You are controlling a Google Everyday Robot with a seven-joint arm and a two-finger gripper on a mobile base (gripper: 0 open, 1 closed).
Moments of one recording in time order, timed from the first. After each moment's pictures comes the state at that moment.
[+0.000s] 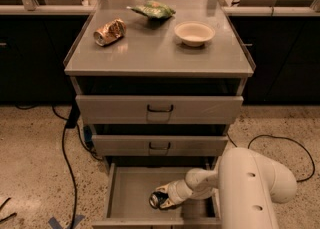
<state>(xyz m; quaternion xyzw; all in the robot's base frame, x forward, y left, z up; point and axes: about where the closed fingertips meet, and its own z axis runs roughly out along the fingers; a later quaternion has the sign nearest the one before) 0.539 -0.020 0.157 -0.81 0.49 0.13 0.30</state>
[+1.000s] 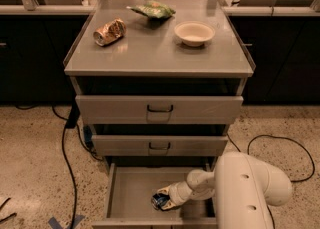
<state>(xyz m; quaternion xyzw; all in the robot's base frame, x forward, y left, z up) 0.538 -0.029 0.133 -0.80 0.50 0.14 0.30</state>
